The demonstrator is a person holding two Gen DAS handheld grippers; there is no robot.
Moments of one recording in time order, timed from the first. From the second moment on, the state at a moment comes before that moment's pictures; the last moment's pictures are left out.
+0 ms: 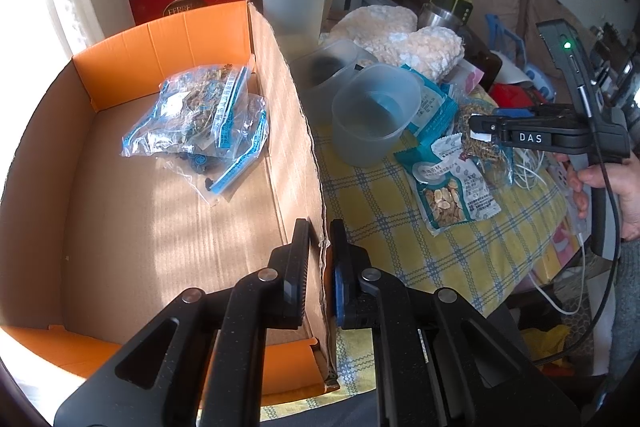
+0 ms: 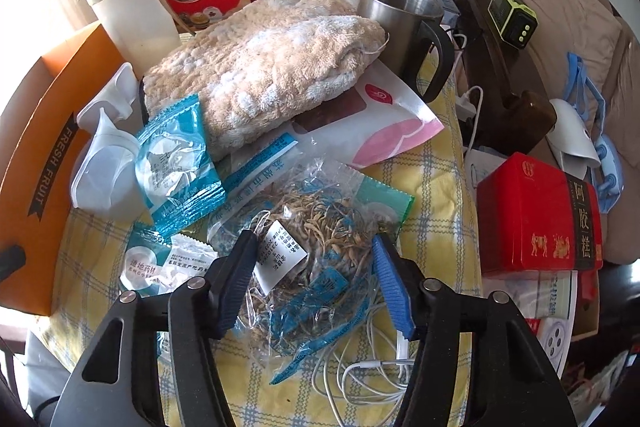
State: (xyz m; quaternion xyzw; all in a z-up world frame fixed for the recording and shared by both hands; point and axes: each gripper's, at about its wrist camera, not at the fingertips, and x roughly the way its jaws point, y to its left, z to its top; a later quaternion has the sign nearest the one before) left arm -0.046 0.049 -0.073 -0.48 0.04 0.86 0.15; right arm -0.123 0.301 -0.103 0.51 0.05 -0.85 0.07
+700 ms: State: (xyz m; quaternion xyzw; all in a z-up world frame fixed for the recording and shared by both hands) left arm -0.048 0.049 -0.073 -0.48 0.03 0.86 0.16; right arm -0.116 0.297 -0.036 0.47 0.07 -0.88 0.08
